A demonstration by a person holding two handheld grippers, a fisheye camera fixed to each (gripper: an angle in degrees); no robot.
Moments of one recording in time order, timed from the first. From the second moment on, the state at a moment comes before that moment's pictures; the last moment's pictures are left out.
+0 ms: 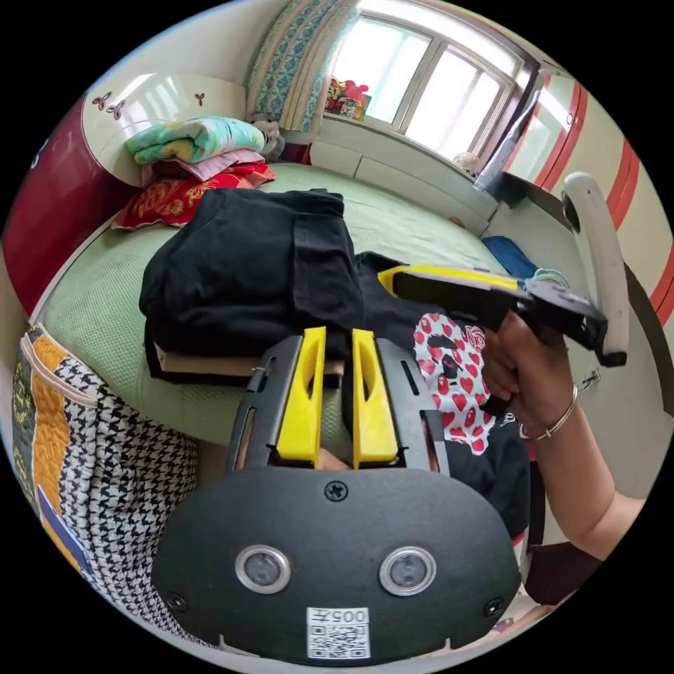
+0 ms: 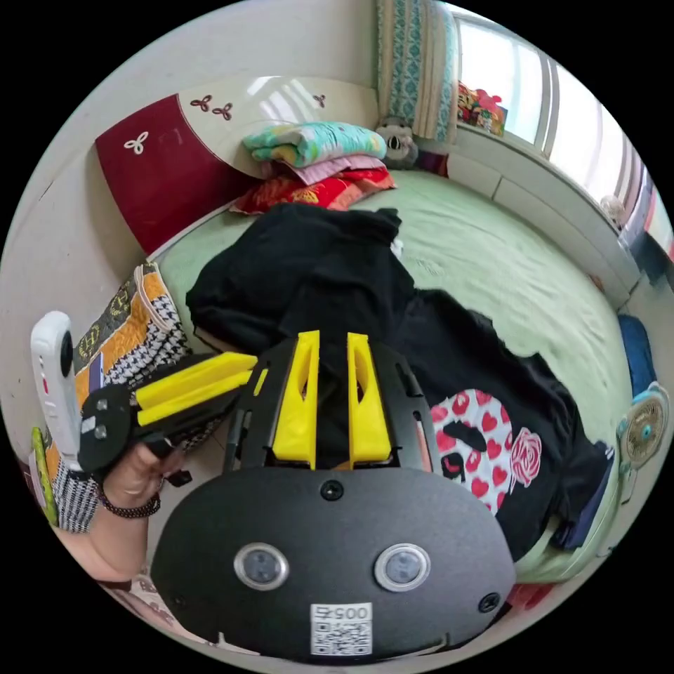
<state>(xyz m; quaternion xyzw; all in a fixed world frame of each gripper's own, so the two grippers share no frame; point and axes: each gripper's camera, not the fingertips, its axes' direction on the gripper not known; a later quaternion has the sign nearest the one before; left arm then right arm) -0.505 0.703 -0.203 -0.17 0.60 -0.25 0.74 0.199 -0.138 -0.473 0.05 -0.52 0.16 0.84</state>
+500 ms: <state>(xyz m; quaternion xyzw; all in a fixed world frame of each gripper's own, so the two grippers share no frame) -0.476 0.690 -0.119 -0.20 0.60 -0.21 0.74 0.153 -0.284 -0.398 -0.03 -0.56 0.14 0.82</state>
